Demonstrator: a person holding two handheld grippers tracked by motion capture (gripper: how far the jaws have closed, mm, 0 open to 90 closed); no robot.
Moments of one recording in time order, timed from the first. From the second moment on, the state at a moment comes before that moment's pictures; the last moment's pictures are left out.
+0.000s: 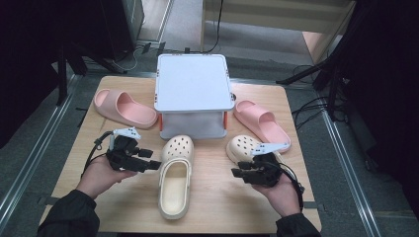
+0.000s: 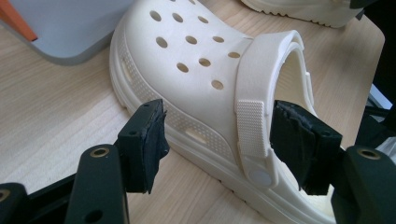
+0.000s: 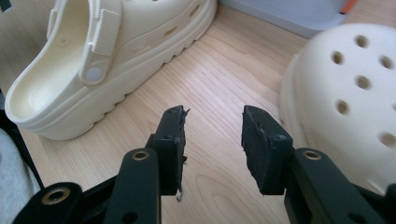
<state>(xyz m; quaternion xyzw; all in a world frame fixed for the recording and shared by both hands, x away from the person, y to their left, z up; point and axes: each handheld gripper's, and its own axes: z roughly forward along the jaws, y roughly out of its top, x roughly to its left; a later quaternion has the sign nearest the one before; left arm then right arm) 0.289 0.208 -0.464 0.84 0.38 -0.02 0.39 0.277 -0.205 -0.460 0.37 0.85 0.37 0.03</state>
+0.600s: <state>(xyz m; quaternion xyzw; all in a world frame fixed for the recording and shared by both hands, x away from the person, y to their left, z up) 0.307 0.205 -0.465 0.84 0.39 -0.04 0.39 0.266 -0.269 -0.454 0.43 0.82 0.37 0.08</state>
